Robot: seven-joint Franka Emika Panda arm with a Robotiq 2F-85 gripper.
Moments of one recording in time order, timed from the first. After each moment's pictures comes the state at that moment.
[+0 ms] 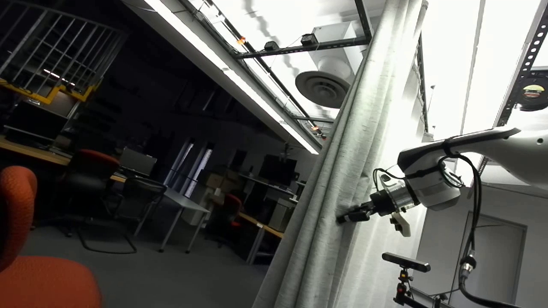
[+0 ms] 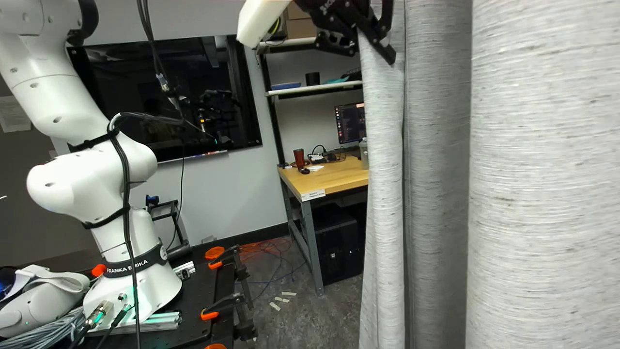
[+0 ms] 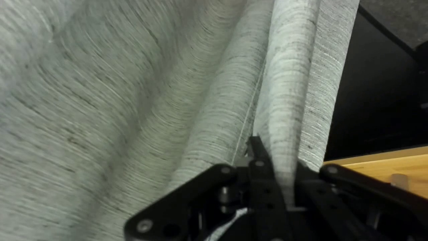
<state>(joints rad) -0.42 -0.26 -0.27 -2.10 0.71 2.27 -1.70</state>
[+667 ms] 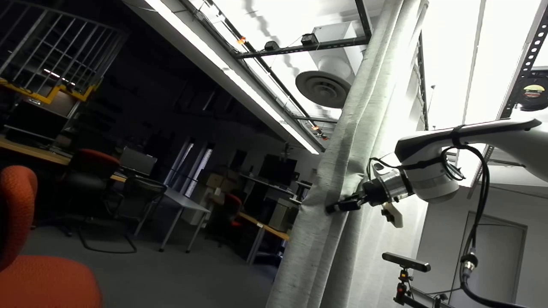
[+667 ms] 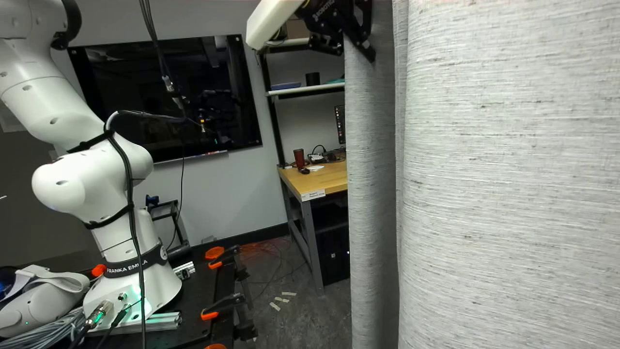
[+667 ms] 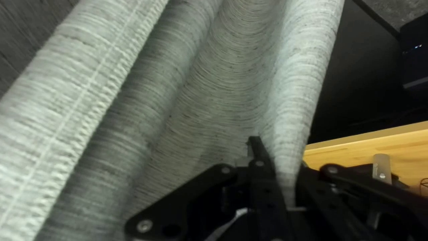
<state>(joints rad) -0.27 -0.35 -0.28 -2.17 0.68 2.33 -1.58</state>
